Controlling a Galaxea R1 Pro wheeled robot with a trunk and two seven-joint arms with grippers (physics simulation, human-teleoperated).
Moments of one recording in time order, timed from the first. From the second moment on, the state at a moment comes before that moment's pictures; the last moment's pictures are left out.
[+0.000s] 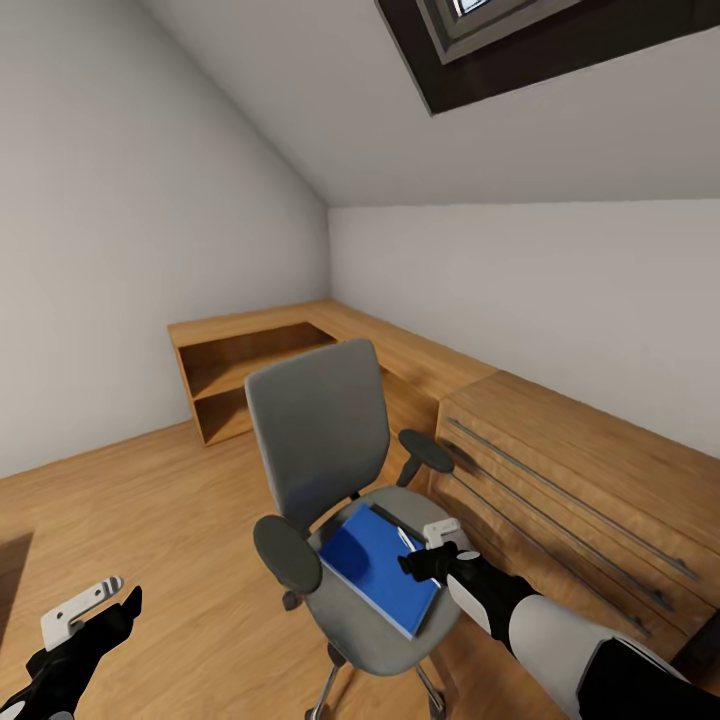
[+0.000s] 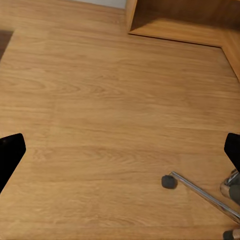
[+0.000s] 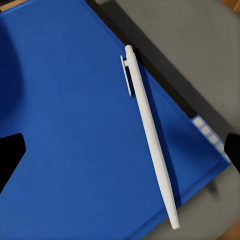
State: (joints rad) left arm 0.09 0.16 0.17 -1.62 0.56 0.31 0.40; right arm -0.81 0.03 0.82 -0.22 -0.63 0.10 0.06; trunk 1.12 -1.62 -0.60
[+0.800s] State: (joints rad) left arm 0.09 0.16 0.18 -1.62 0.56 0.31 0.40; right arm -0.81 0.01 0.81 -0.22 -0.63 0.10 0.06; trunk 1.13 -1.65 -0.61
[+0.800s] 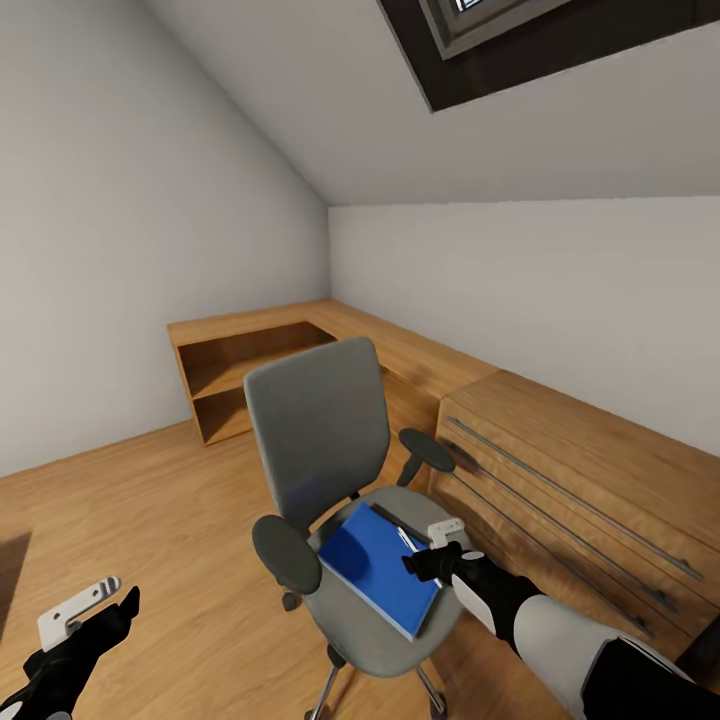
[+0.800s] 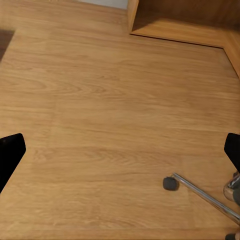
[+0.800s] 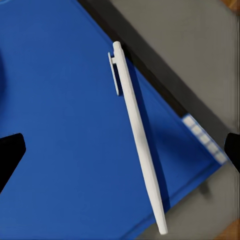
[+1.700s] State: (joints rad) left arm 0.09 0.16 0.19 -1.62 0.56 0.31 0.40; right arm -0.81 0.00 0.81 -0.22 -0.64 0.11 0.14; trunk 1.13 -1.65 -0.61
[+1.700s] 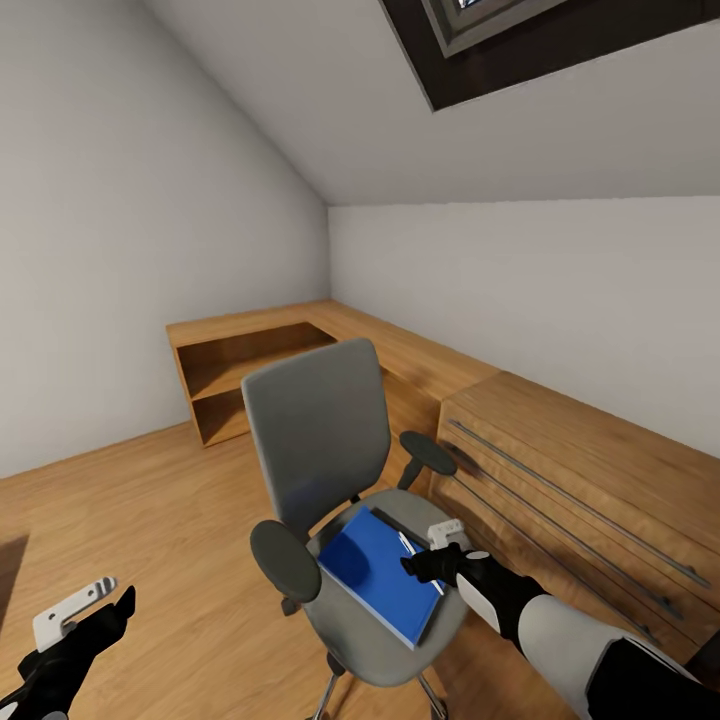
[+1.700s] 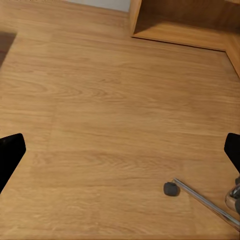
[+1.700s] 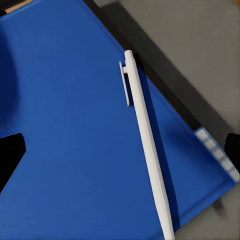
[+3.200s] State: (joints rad) left arm 0.09 0.16 0.20 -1.62 0.56 0.31 0.40; right arm -0.81 -0.02 0.81 -0.22 -0.63 0.11 0.14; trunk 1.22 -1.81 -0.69
